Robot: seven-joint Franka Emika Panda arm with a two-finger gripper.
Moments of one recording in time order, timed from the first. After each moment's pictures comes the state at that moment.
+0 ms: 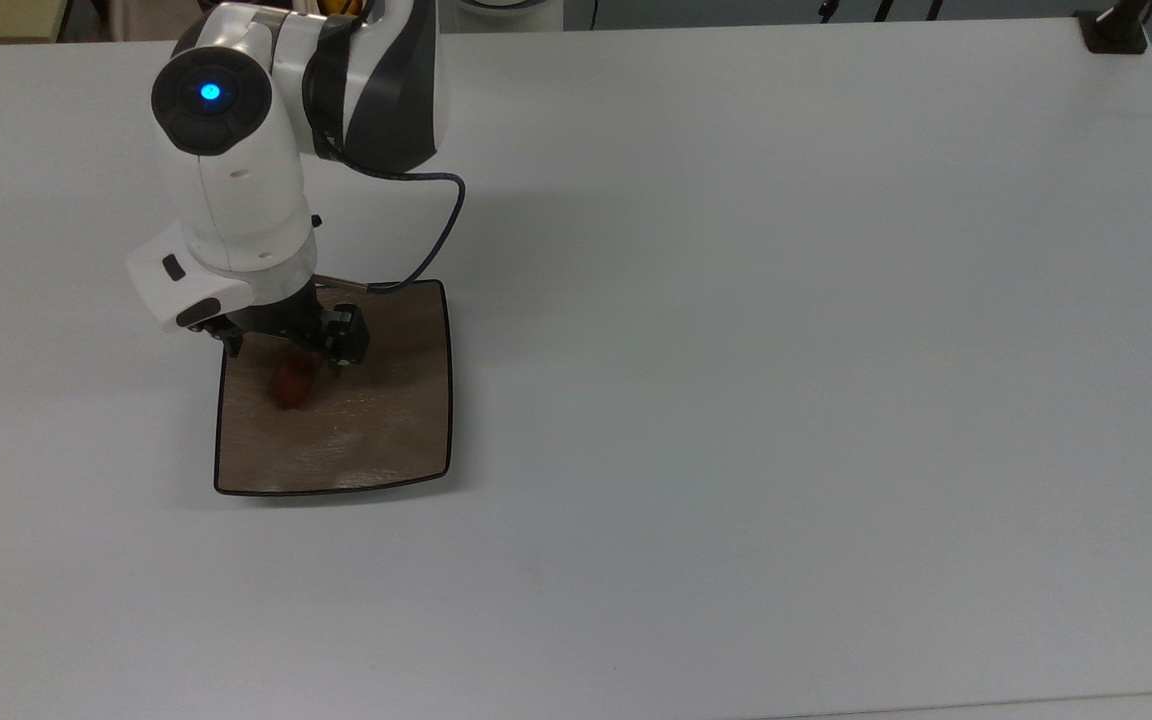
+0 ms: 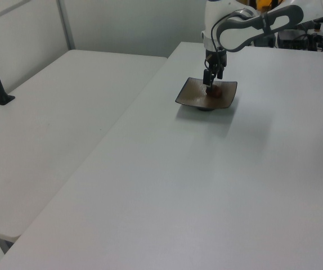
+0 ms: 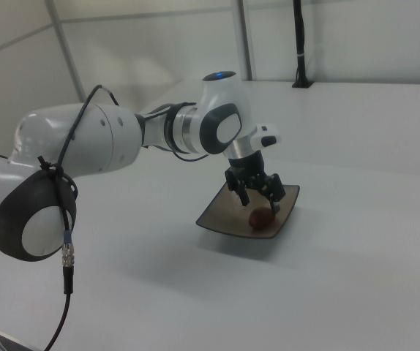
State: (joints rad) arm -0.17 0.61 0.08 -1.36 -0.20 2.05 0.07
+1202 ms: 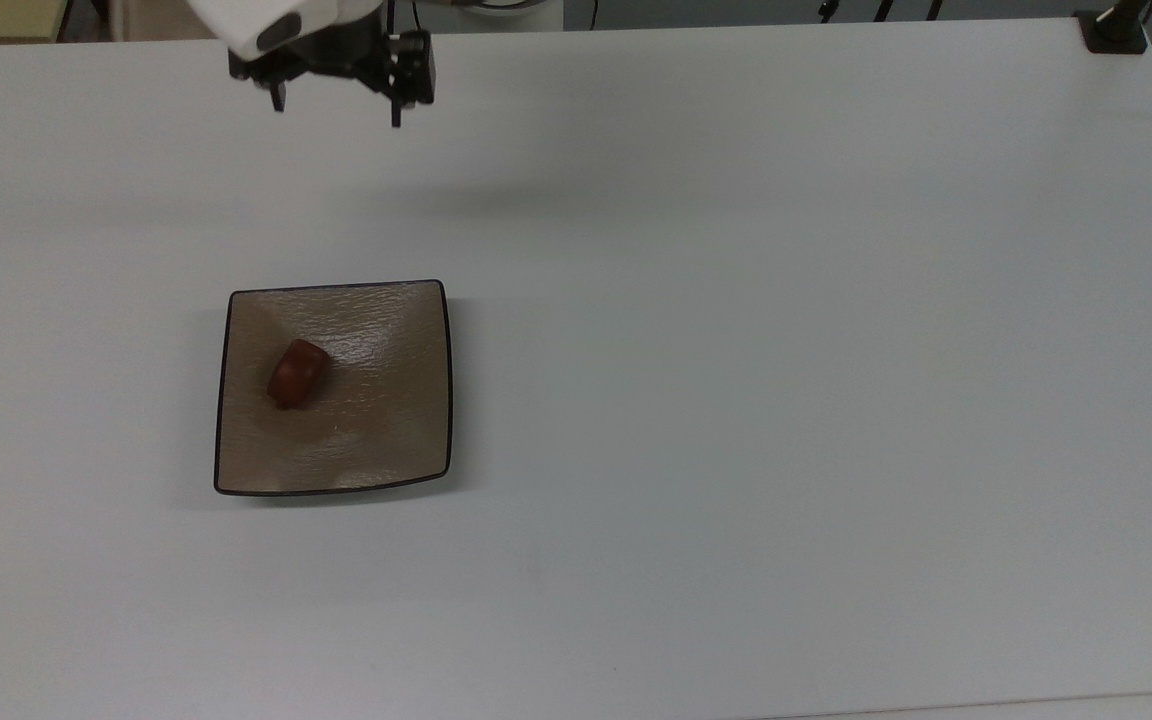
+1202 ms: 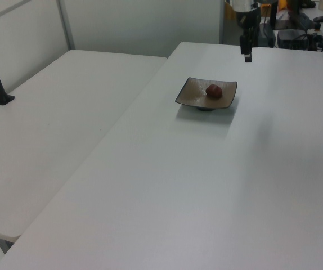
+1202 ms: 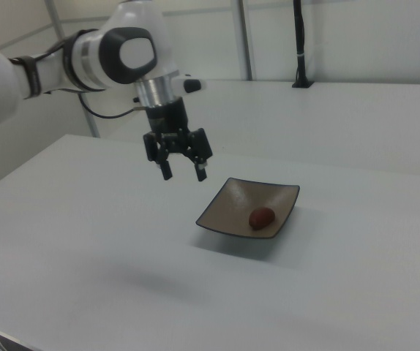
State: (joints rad) arm 0.02 0.14 -0.03 -1.61 -0.19 1.64 -0.04
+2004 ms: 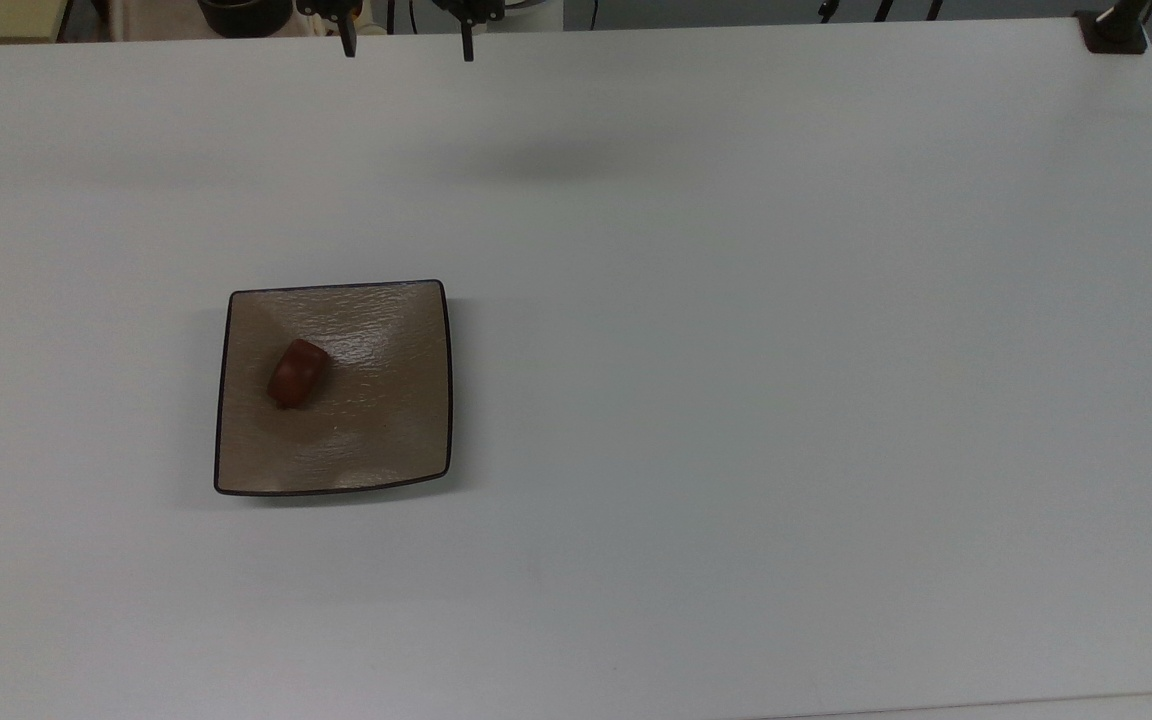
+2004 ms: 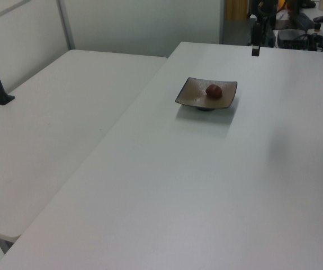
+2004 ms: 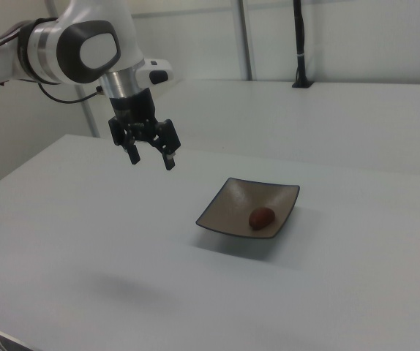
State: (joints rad) arm 0.07 -0.06 -0.04 -1.78 -0.04 1.75 -0.04
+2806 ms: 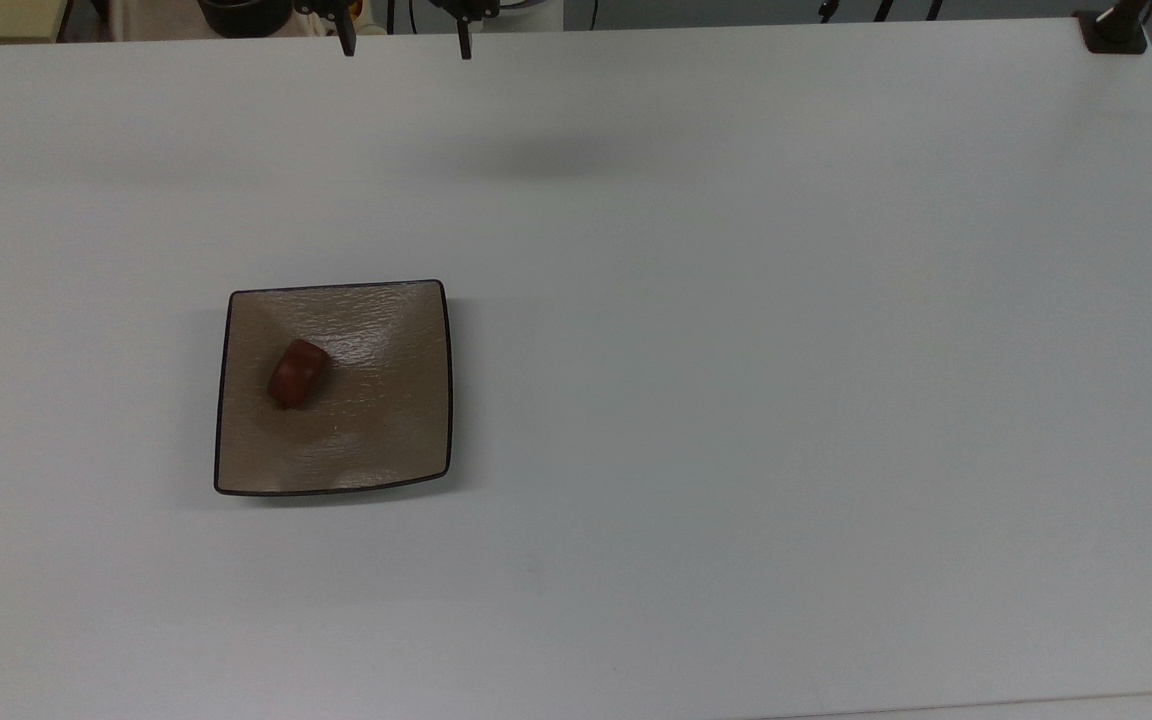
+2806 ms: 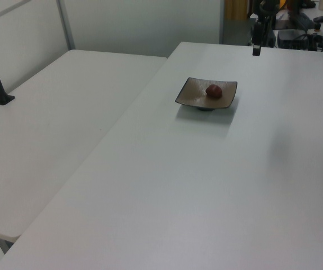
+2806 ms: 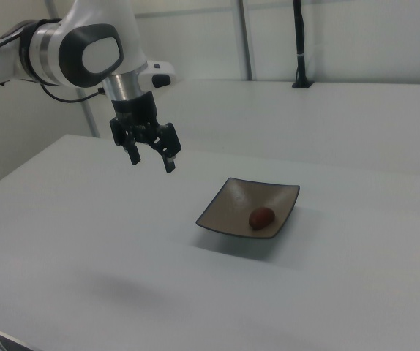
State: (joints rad) arm 0.07 -0.08 -0.06 -1.80 0.00 1.76 -0.04
